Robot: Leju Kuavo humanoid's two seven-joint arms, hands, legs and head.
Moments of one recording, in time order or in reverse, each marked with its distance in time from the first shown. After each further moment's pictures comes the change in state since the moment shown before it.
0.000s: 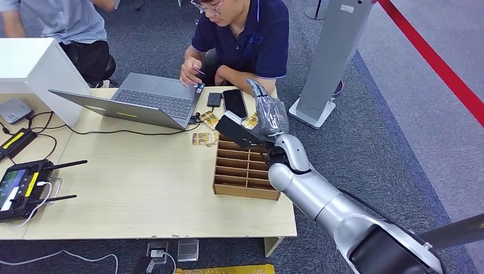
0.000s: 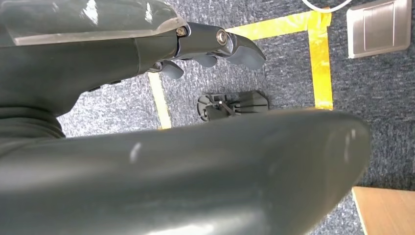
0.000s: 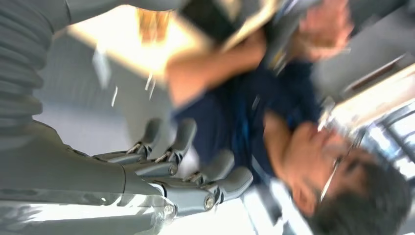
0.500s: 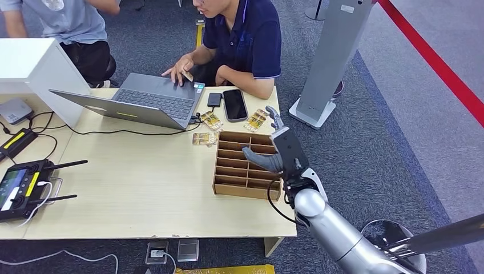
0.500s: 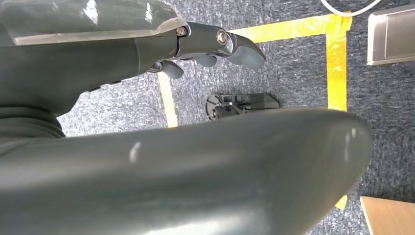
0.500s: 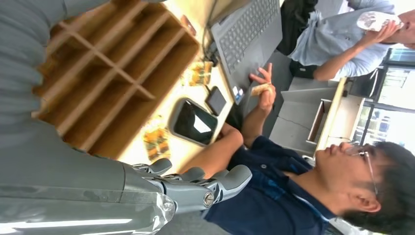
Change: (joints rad) left arm 0.046 0.006 0.002 0.000 0.038 0.013 -0.028; right arm 0.317 -0.150 -0.142 -0.391 -0.599 0.114 -0.234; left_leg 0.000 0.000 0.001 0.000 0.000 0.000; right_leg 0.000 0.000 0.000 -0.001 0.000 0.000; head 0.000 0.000
